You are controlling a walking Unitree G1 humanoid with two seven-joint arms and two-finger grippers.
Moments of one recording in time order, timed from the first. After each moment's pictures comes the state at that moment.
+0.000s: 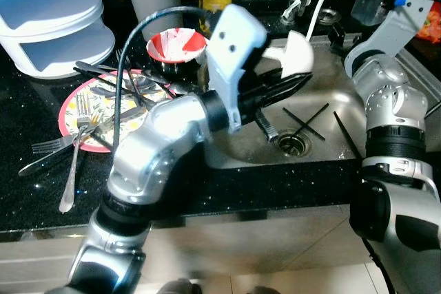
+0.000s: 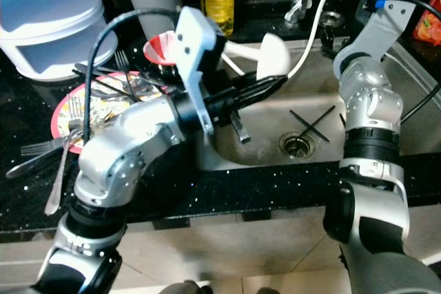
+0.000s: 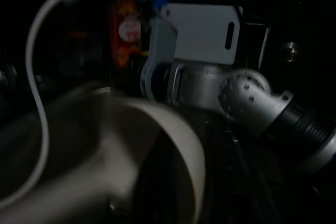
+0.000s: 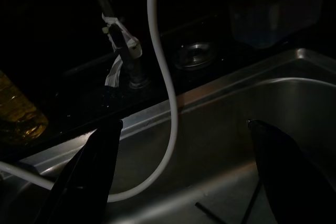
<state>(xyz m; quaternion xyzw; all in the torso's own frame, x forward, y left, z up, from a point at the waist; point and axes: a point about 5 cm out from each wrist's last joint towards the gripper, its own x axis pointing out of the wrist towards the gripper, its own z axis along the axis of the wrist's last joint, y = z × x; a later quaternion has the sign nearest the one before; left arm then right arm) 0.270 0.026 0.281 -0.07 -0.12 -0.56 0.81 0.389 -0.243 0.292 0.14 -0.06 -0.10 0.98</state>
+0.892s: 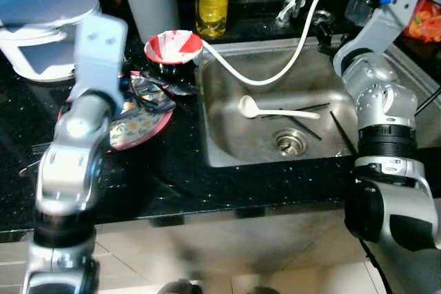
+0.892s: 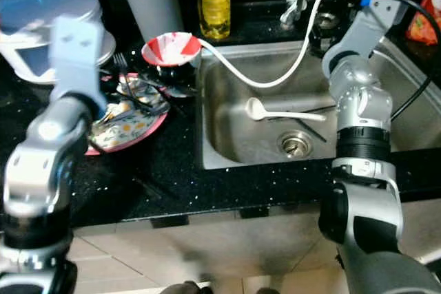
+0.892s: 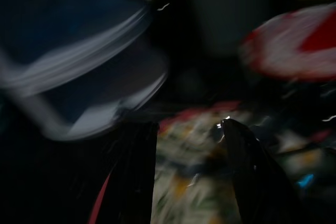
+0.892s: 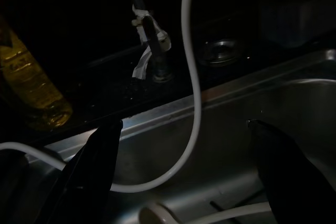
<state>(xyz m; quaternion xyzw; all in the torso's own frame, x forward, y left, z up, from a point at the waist) 0.287 0.186 0.253 0.10 -0.01 0.09 0.99 0.392 -0.226 0.289 0.13 -0.06 -0.07 0.99</state>
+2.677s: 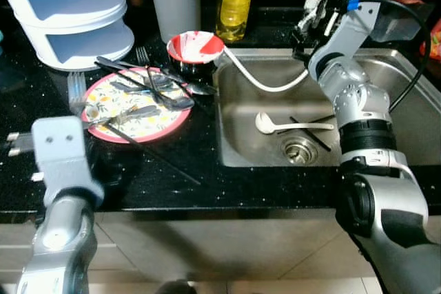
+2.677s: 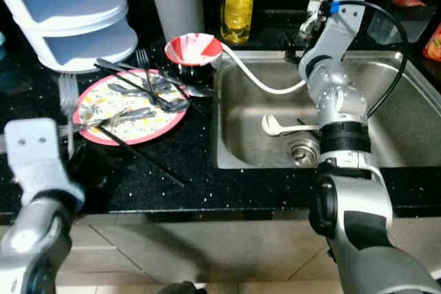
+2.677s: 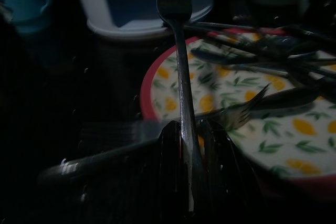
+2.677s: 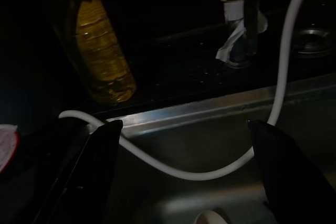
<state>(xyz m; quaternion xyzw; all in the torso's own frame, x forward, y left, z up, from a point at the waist) 0.216 0.183 0.219 0.04 -0.01 0.11 0.99 0.408 -0.196 0.277 0.13 -0.03 -0.01 0.99</state>
